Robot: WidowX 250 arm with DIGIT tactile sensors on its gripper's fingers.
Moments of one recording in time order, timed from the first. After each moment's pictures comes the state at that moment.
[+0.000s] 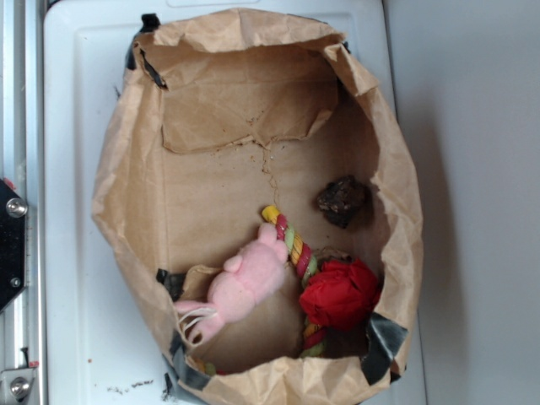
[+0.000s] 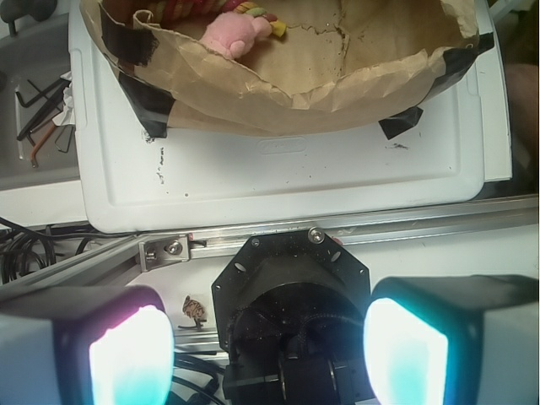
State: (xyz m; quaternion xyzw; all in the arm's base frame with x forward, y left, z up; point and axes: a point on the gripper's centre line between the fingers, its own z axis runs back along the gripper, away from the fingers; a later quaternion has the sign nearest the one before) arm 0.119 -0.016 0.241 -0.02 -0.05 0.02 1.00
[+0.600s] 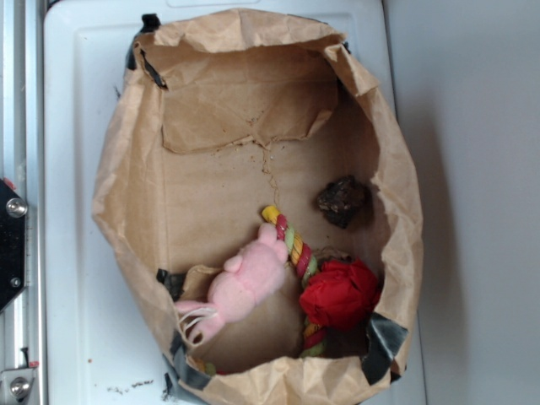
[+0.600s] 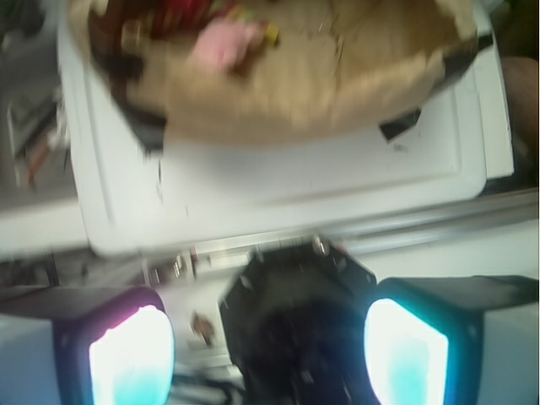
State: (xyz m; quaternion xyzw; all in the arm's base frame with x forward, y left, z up) arm 0.160 -0.022 0.234 -0.02 -0.05 0.08 1.00
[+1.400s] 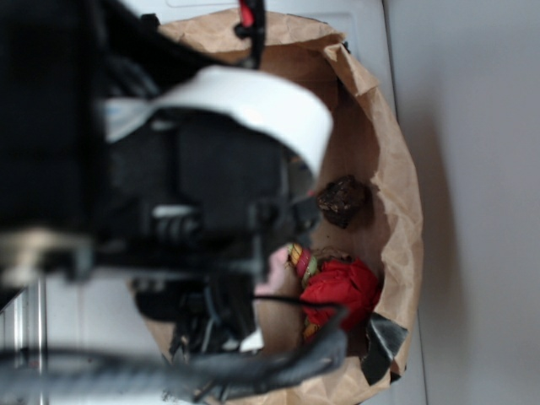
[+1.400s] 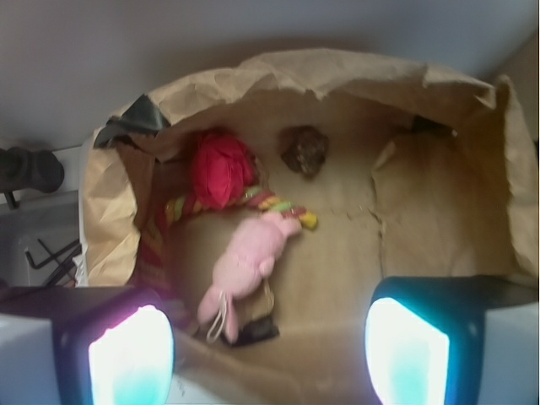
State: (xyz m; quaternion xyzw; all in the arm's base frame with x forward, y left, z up) arm 0.265 -0.005 0.214 -0.04 -0.18 0.07 0.98
